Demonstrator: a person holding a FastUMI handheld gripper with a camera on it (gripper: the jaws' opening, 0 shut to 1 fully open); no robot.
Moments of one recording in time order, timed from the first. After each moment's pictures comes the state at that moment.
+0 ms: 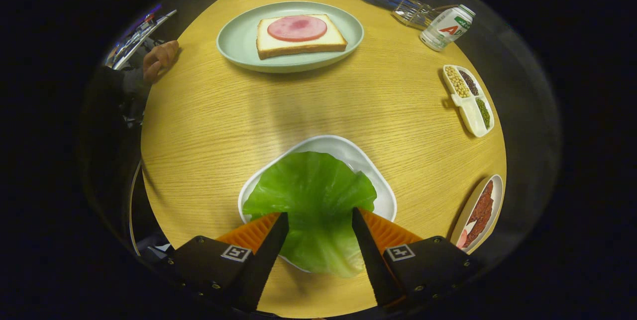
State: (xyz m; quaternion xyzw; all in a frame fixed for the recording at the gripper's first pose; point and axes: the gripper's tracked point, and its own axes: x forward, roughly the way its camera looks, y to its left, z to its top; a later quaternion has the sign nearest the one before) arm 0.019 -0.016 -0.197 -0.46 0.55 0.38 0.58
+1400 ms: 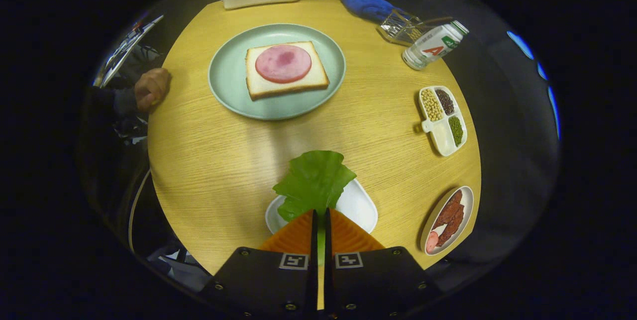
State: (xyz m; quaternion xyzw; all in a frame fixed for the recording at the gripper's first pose) arm 0.036 0.040 -0.138 -0.49 0.52 0.35 0.61
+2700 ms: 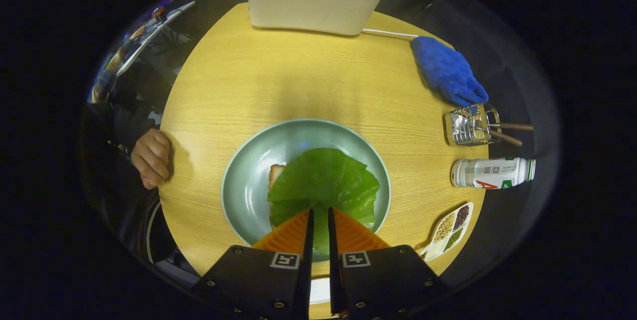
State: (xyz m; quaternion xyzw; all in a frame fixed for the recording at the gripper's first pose) arm 0.064 0.245 -0.185 -0.52 0.49 0.45 0.54
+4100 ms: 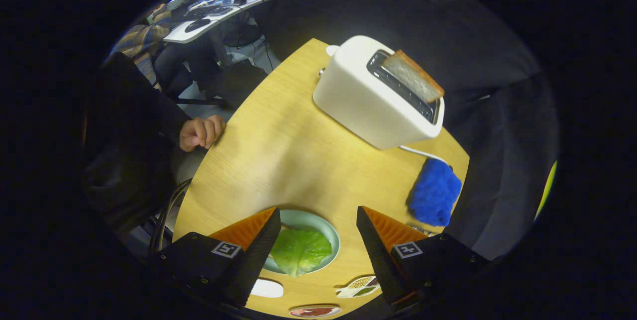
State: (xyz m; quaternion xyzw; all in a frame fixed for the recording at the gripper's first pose) arm 0.033 0.422 -0.082 -0.62 0.31 0.59 0.41
